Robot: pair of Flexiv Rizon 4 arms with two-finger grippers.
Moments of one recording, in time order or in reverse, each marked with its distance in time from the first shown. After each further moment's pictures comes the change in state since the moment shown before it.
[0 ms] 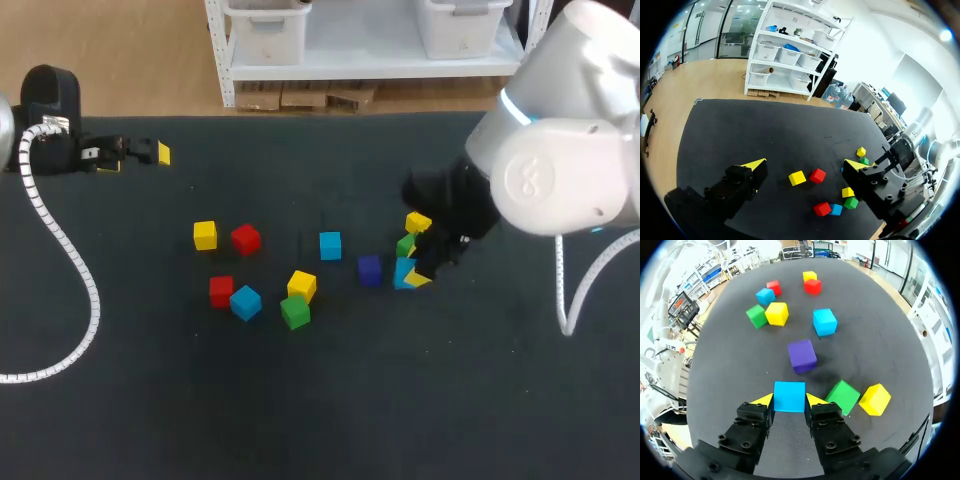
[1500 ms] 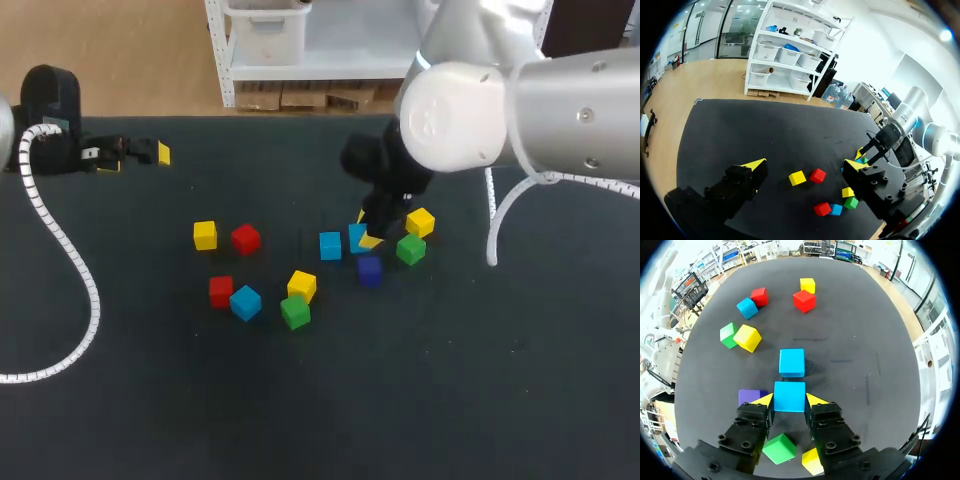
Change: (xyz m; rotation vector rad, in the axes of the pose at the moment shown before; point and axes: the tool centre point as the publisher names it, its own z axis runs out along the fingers) left arm 0.000 0.000 0.000 0.000 0.000 0.000; right arm -0.059 -0.065 0.026 -0.033 0.082 -0.174
